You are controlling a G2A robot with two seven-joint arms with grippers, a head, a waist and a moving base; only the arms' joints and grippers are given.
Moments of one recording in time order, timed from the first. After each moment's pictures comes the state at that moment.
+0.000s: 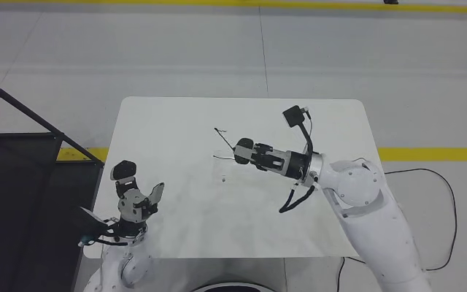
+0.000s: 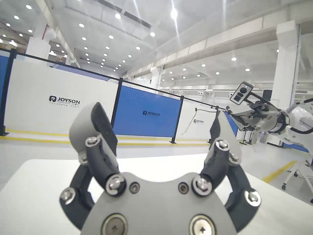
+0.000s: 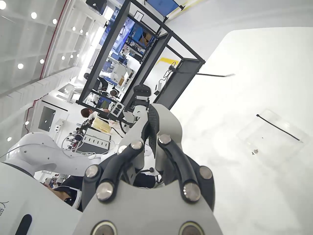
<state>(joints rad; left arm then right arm) 1.67 -1.29 -1.50 -1.72 1.25 -0.39 0.99 -0.94 -1.17 1.13 -1.77 0.07 -0.17 0.84</state>
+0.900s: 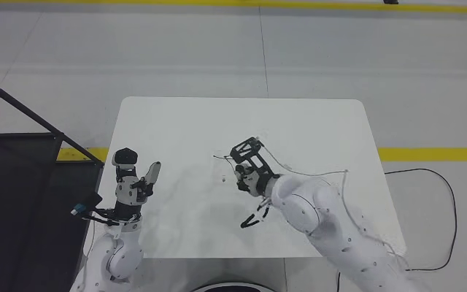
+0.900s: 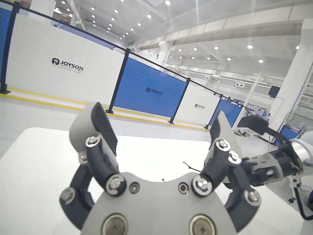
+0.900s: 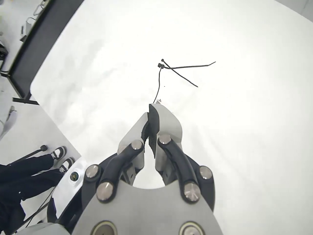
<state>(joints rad) 1.67 -1.29 -1.56 -1.82 1.01 -0.40 0.60 -0.88 -1.19 0.82 -1.86 -0.86 0.17 0.99</state>
